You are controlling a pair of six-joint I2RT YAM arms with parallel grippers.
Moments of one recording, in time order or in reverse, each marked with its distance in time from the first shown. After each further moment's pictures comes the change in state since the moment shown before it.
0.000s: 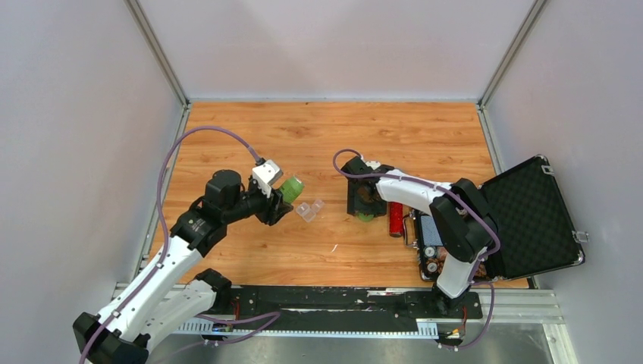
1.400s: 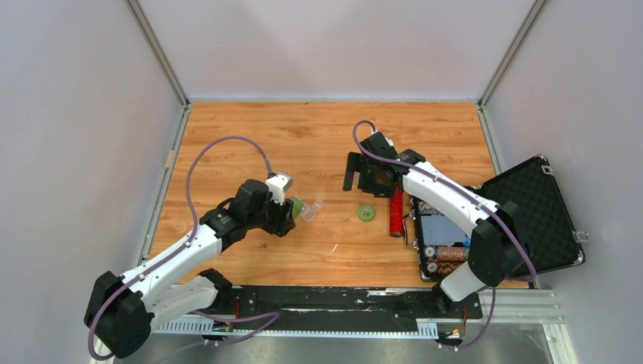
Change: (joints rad) left arm -0.086 0.189 -0.145 0.018 -0.190 -0.241; right arm -0.067 -0.230 0.117 -0.070 -0.142 0.012
